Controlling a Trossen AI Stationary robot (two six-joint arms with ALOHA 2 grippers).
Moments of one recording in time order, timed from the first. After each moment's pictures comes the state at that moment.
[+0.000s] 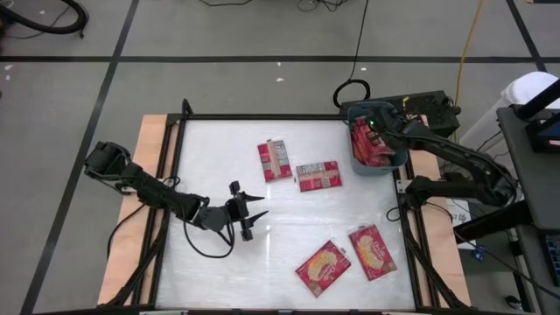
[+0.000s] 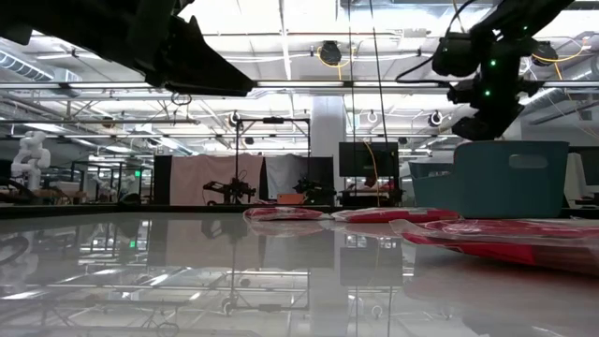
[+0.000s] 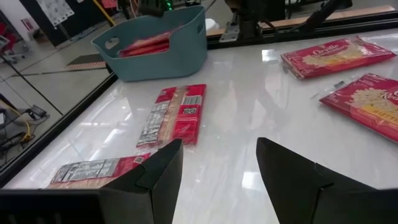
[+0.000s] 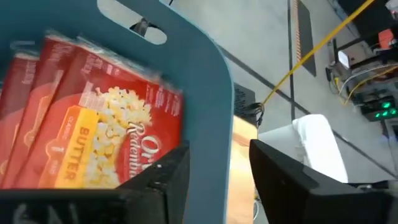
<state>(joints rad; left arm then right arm) -0.43 1.47 0.60 0.50 -0.71 -0.05 -0.77 1.08 0.74 -0.79 0.84 0.16</state>
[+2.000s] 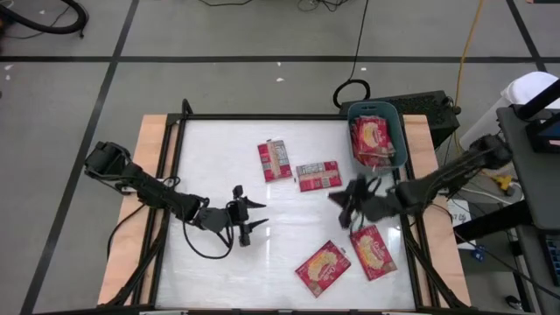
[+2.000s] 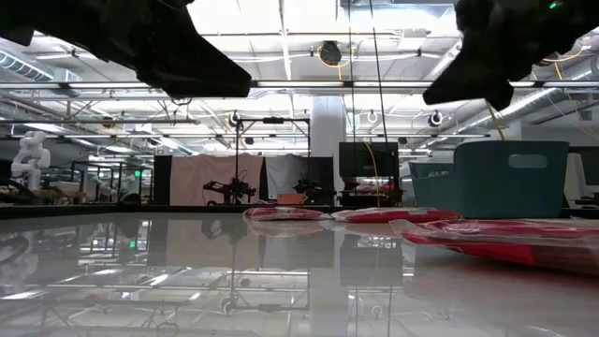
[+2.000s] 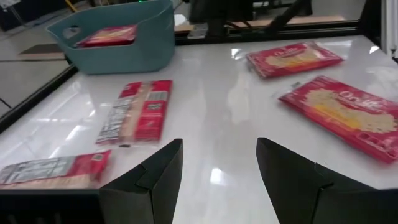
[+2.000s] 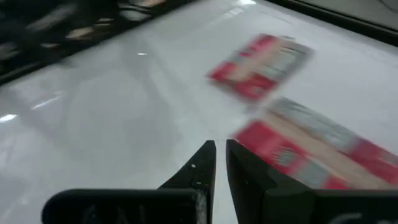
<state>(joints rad) -0.44 1.47 0.60 0.49 -0.58 -0.12 0.44 1.05 0.52 -0.12 0.68 0.71</state>
